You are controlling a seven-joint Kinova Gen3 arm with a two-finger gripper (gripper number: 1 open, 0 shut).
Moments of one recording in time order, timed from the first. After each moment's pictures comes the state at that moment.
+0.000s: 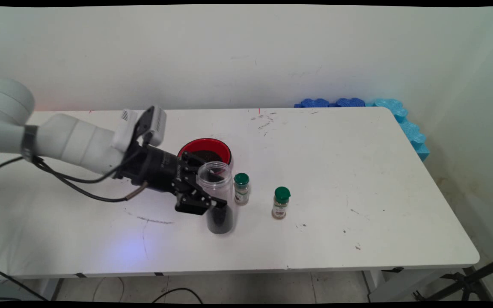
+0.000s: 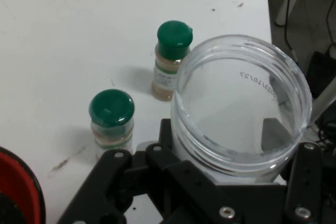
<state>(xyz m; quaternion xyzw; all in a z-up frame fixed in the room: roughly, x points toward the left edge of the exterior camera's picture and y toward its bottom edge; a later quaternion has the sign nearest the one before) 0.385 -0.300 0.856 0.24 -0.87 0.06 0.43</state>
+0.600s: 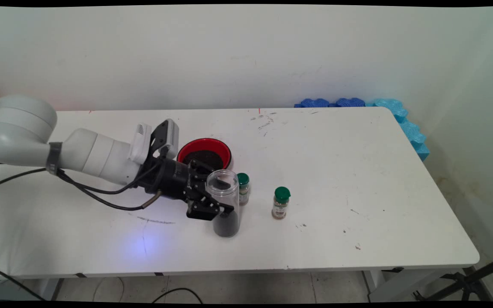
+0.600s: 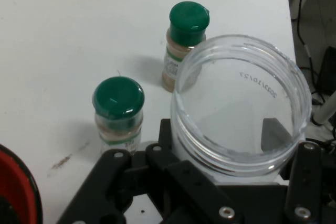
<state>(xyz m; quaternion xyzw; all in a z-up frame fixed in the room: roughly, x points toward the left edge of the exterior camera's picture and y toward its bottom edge) 0.375 -0.307 0.823 0.25 -0.87 0.07 0.42</state>
